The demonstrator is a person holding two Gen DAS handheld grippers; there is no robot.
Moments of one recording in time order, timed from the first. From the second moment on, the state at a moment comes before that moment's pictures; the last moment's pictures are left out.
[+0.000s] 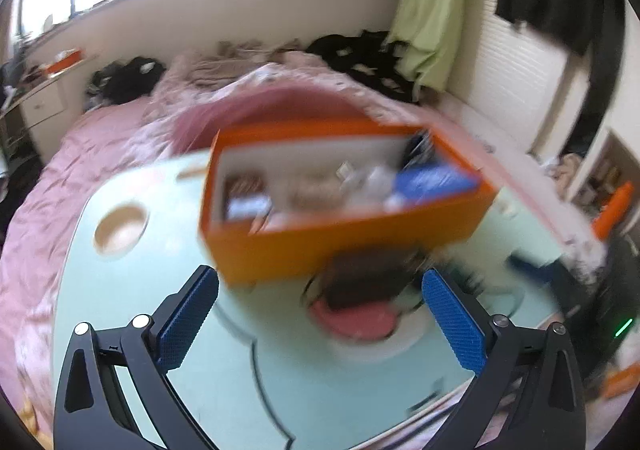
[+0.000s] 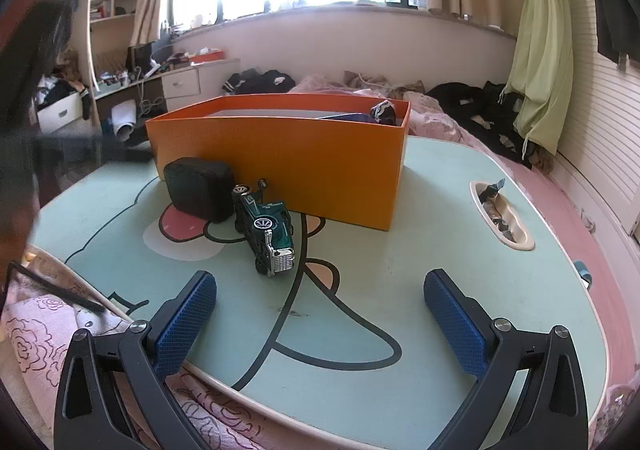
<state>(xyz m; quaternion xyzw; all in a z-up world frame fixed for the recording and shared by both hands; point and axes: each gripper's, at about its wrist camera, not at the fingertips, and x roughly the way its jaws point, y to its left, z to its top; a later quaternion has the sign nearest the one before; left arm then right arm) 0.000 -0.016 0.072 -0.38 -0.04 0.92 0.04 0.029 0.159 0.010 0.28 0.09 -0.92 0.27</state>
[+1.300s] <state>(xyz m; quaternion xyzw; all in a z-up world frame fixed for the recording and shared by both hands) 0.000 -0.019 0.065 -0.48 -0.06 0.87 0.12 0.029 0.157 0.008 0.28 0.09 -0.92 0.27</state>
